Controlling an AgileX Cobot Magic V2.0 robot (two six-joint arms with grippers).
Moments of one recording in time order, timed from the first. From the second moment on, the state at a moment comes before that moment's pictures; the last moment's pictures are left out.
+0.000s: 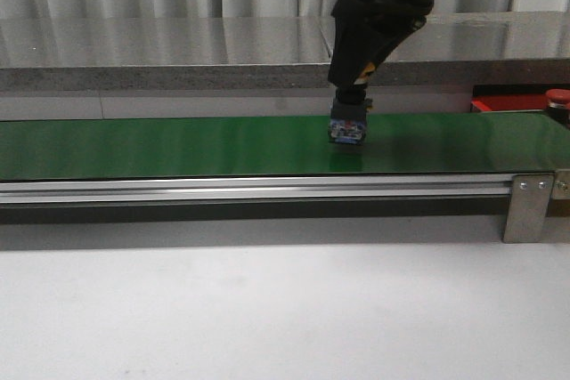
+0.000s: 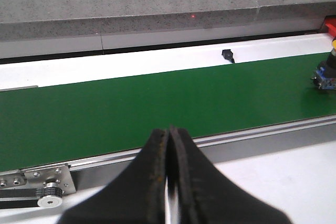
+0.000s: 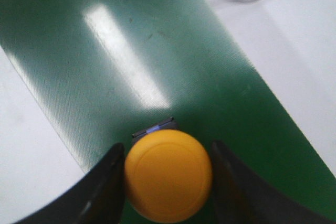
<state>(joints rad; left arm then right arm) -0.04 0.45 -0.49 -0.47 0.50 0.47 0.32 1.86 -1.62 0.30 0.91 -0.64</state>
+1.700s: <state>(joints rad) -0.04 0.45 -0.49 -0.47 0.50 0.47 -0.29 1.62 -1.35 -0.18 0.93 0.22</state>
